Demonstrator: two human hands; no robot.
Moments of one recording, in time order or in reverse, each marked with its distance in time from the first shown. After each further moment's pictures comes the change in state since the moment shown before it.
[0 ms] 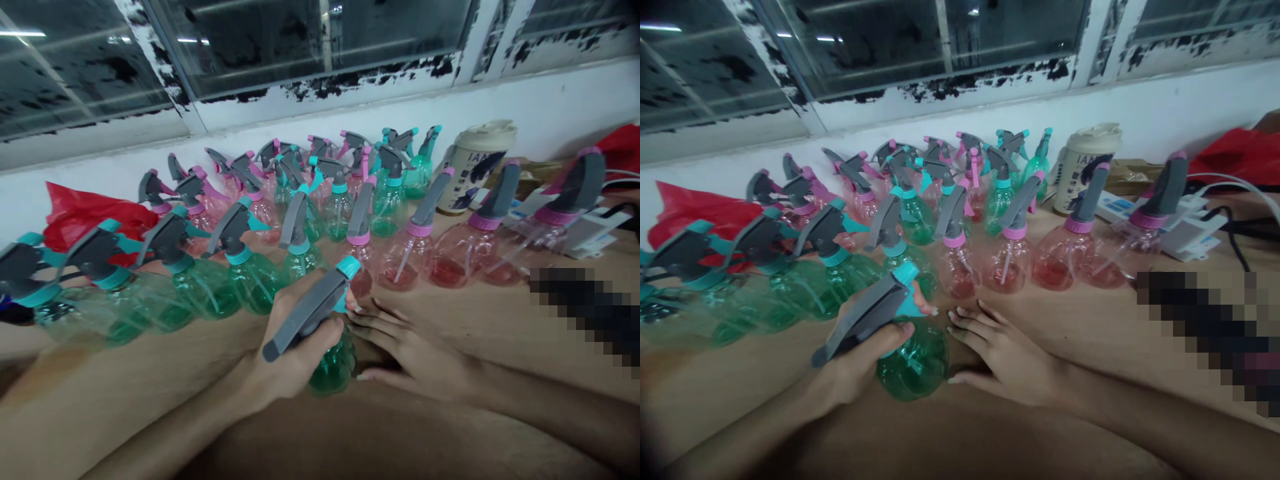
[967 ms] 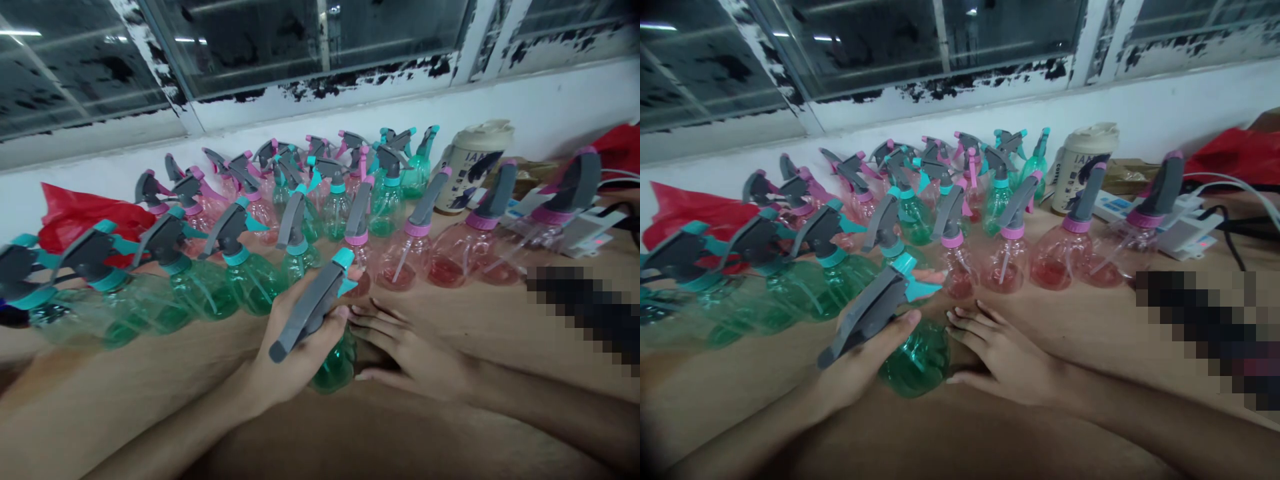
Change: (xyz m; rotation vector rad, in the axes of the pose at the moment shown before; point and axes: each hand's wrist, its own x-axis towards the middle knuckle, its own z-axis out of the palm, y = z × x) left_hand 0.000 -0.004 0.009 -0.005 0.095 -0.037; right_hand 0.000 0.000 0.000 0.028 0.047 -0.013
